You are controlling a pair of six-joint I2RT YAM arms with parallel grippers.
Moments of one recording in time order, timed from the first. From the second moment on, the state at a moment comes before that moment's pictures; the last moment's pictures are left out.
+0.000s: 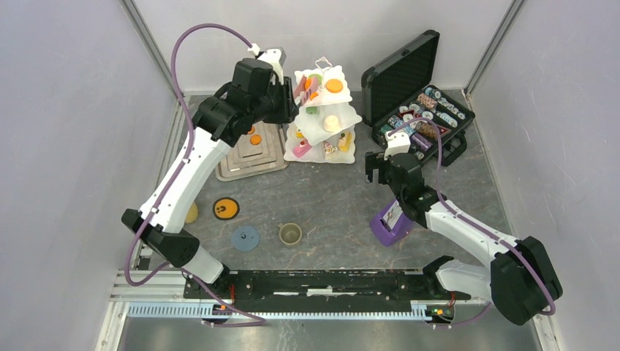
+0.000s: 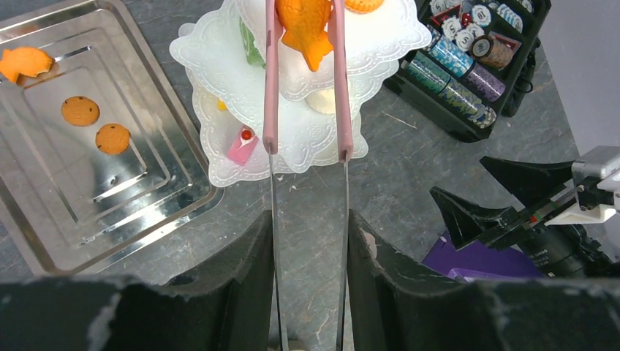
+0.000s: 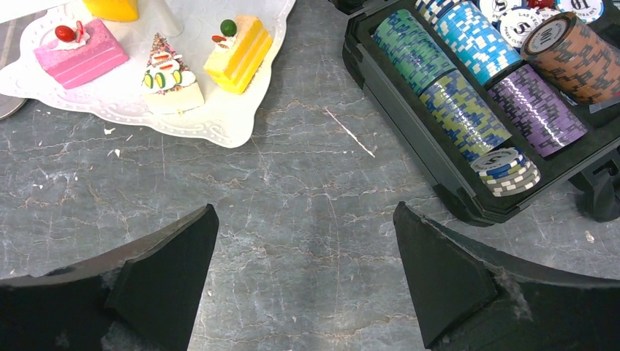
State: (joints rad) left arm -0.57 1.55 1.91 -0.90 -0.11 -0.34; right arm 0.52 1.15 0.59 0.16 0.32 0.12
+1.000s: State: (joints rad) left arm -0.53 1.44 1.87 -0.85 -0.26 -0.31; right arm 0.52 1.15 0.59 0.16 0.32 0.12
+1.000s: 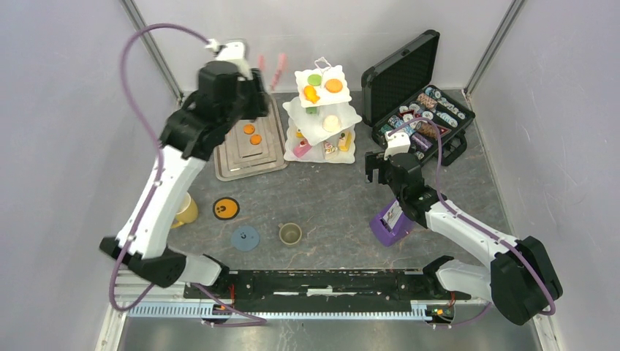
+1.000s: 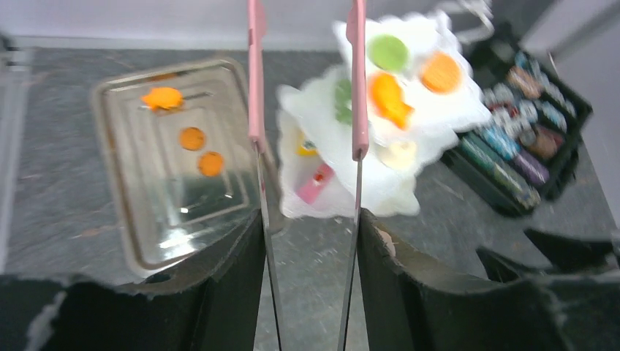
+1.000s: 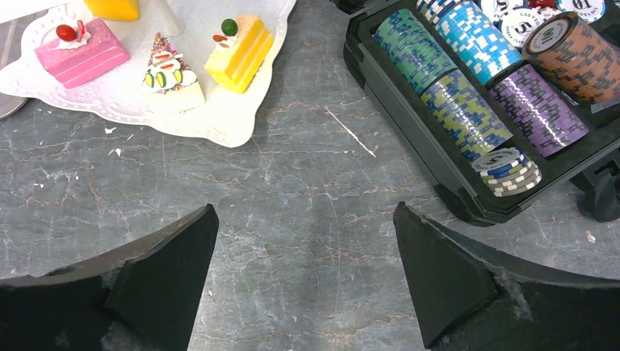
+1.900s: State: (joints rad) left arm -0.05 1.92 1.66 -0.67 -0.13 -0.55; right arm 0.52 1.18 0.59 0.16 0.31 0.12
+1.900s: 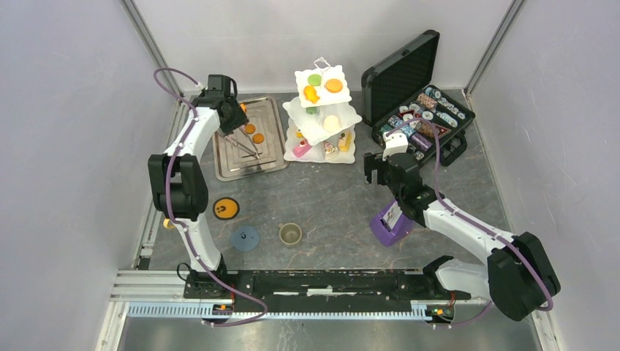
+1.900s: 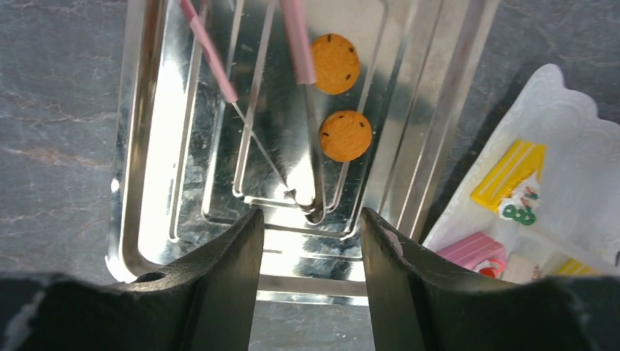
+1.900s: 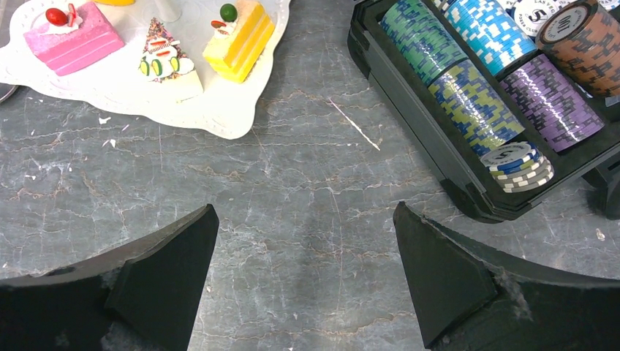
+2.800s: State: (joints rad) left arm -0.08 2.10 1.67 -0.66 -0.27 -0.77; right arm 0.52 1.20 0.59 0.16 0.31 0.12
